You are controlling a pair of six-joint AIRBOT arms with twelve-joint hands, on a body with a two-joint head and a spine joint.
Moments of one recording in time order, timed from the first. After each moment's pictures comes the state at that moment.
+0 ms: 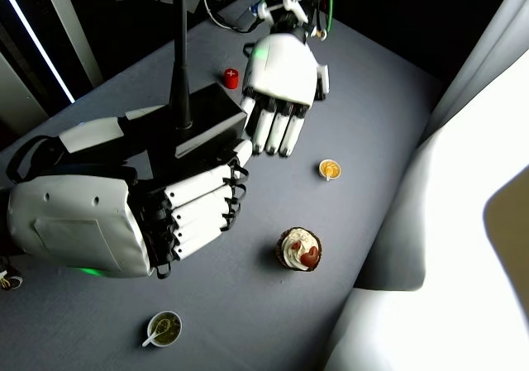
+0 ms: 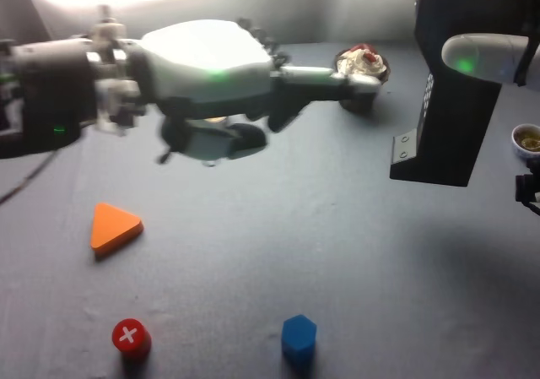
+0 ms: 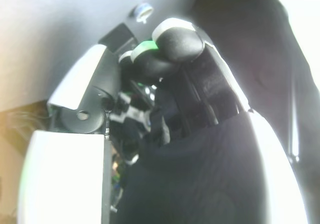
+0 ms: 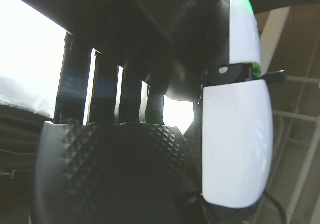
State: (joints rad) left arm 0.33 -0.81 1.37 1.05 -0.68 -0.05; right arm -0.52 -1.00 1.17 0.19 1.05 0.16
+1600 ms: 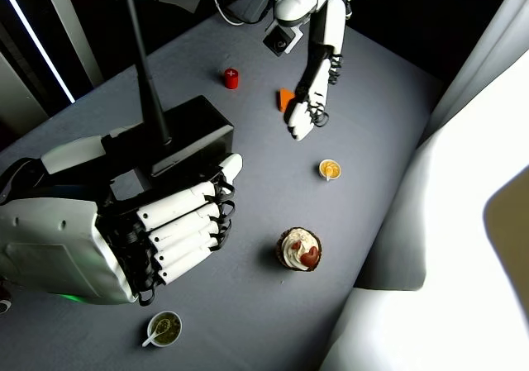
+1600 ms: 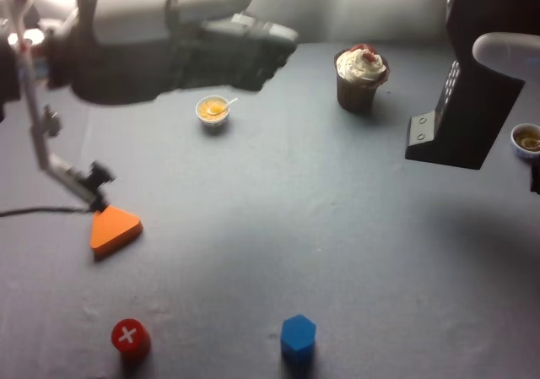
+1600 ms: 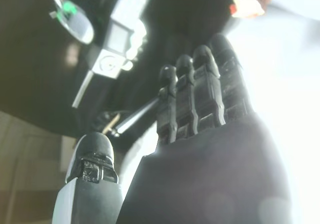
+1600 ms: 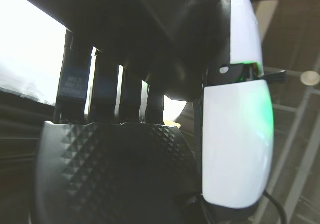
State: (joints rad) left arm 0.37 -0.74 1.46 1.12 -0.69 -1.36; right arm -0.62 -1.06 1.30 0.20 1.26 0.18
